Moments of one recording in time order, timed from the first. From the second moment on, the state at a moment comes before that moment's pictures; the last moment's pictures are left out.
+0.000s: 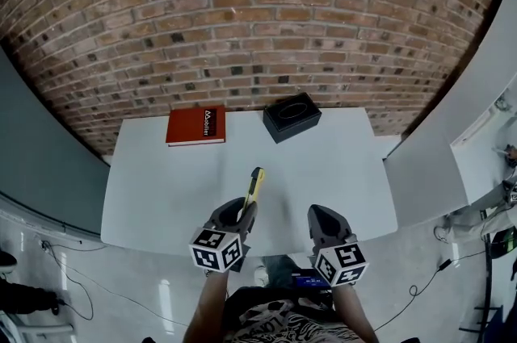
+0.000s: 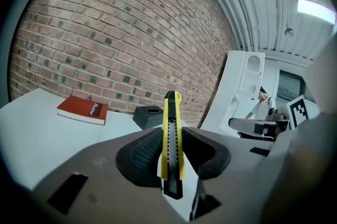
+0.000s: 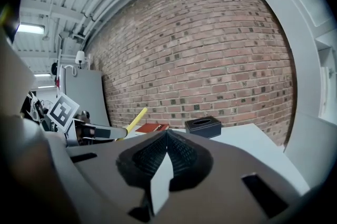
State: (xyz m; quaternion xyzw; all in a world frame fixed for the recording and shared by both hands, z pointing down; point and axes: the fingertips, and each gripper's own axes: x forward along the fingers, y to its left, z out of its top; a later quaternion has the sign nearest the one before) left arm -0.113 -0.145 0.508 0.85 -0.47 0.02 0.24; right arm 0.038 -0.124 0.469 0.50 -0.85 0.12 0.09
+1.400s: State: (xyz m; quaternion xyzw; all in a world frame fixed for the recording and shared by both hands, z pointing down) left arm -0.106 -0.202 0.584 0.83 -0.47 0.11 0.28; right arm 0.049 -0.192 0.531 0.50 -0.84 0.16 0.16
